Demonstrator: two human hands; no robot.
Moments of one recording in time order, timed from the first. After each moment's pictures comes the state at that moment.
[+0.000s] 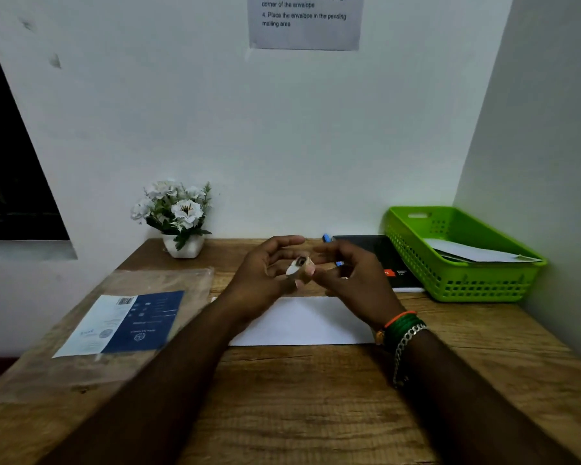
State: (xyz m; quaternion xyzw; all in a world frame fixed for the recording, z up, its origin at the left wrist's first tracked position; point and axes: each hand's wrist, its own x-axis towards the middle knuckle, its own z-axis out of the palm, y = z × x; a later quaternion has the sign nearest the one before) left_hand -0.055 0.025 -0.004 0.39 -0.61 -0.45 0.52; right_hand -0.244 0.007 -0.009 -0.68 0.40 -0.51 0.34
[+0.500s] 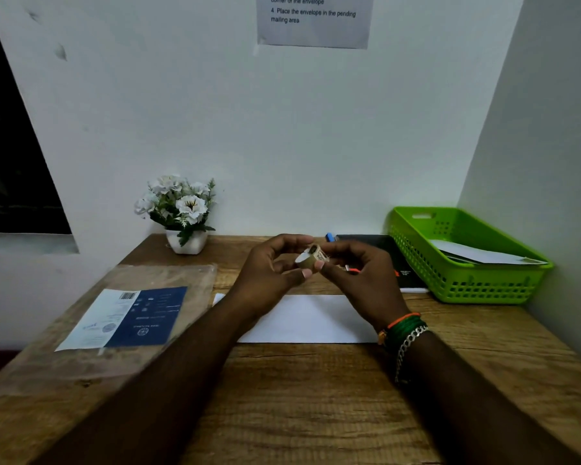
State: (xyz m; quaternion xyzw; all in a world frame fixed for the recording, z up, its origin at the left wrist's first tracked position) left_hand -0.060 0.022 -0.007 0.38 -0.60 -0.43 0.56; right_hand -0.241 0.008 -0.008 -0.67 0.35 -0.58 0.31
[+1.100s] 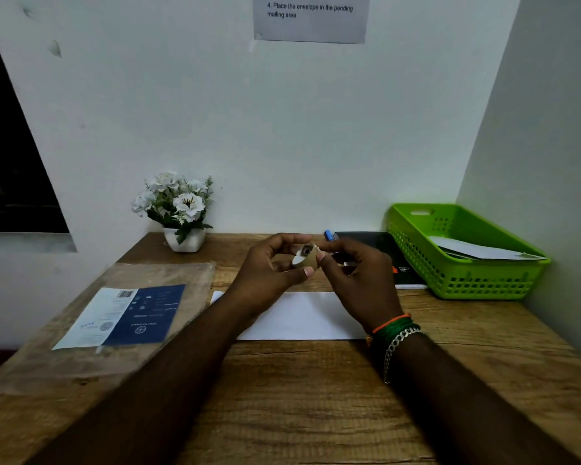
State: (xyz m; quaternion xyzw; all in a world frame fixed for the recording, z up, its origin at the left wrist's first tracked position) left_hand -0.060 0.020 -0.010 0.39 -0.60 -0.44 0.55; right_hand -0.234 0.010 -0.013 -0.69 0.39 -0.59 0.15
